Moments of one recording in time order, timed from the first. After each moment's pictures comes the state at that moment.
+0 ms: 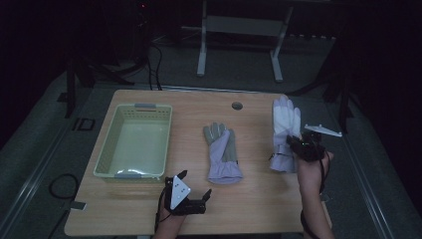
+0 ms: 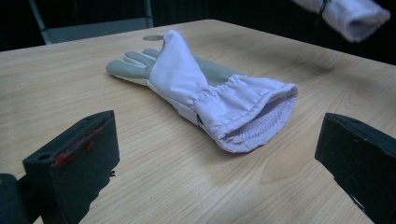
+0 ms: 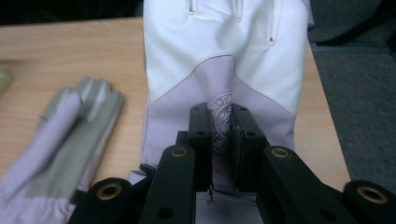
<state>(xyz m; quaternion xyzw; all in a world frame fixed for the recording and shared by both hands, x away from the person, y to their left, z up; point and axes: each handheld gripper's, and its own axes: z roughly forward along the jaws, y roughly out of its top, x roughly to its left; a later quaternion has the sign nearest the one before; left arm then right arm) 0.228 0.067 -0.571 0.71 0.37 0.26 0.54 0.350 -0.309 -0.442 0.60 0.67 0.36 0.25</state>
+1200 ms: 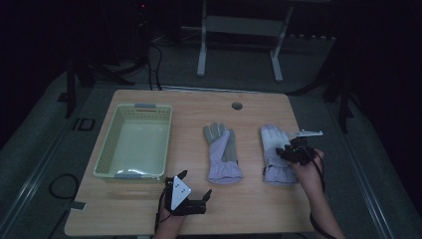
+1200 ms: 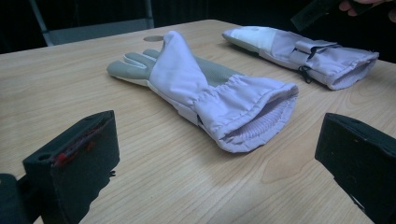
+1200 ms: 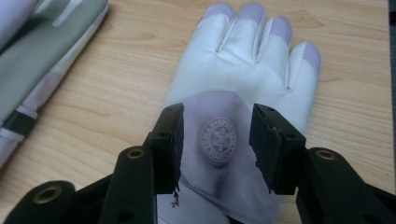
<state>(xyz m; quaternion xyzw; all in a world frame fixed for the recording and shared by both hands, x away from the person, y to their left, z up) 0.228 0.066 -0.571 0.71 0.37 0.27 0.54 0.381 -0.321 -0.495 0.53 0.78 0.29 0.19</state>
